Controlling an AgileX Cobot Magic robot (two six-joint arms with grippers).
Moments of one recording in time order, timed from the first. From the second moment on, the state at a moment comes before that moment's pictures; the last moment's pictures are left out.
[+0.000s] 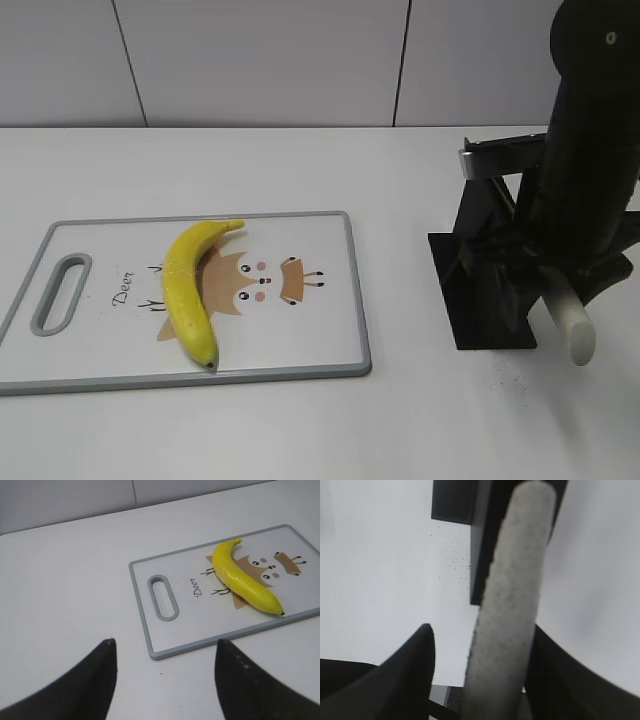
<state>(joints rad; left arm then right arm) -0.13 0.02 -0.51 -0.13 1.05 0.26 0.45 1.72 -1.11 -0.01 1.13 0.30</state>
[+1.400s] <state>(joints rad) -0.13 0.02 -0.51 -0.13 1.05 0.26 0.45 1.49 -1.12 0.03 1.17 0.33</state>
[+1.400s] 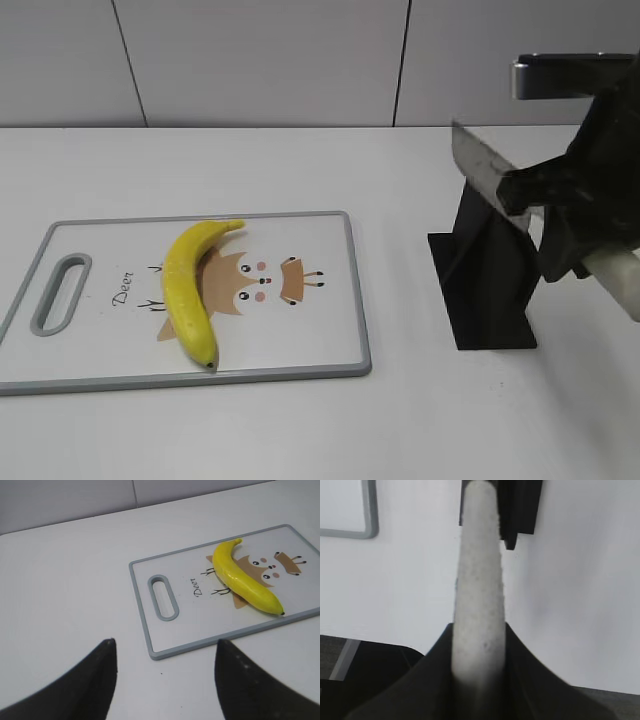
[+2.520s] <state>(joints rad) -0.13 0.08 -0.58 -0.13 0.99 0.27 0.45 1.47 -1.26 0.27 0.90 -0.73</state>
